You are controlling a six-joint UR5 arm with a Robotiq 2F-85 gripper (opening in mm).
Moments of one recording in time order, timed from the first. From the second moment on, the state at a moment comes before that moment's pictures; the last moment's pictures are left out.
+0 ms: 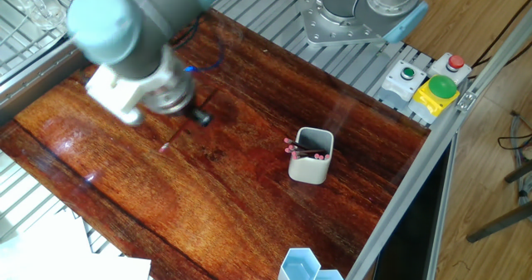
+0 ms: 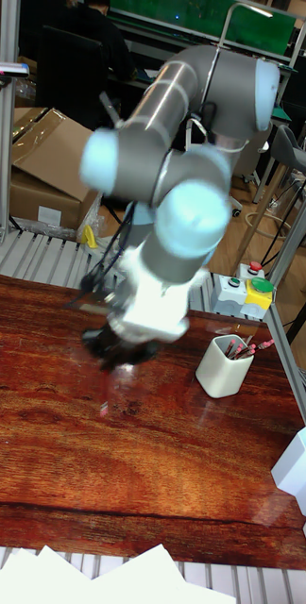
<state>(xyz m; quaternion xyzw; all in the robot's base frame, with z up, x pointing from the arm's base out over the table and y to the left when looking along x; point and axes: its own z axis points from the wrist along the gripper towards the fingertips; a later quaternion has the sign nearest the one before) 0.514 -0.026 0.082 0.01 -0.99 0.05 0.14</state>
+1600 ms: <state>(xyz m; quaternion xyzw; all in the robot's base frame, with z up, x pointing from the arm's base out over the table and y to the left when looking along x) 0.493 0.072 0.134 0.00 -1.00 -0.03 -0.02</state>
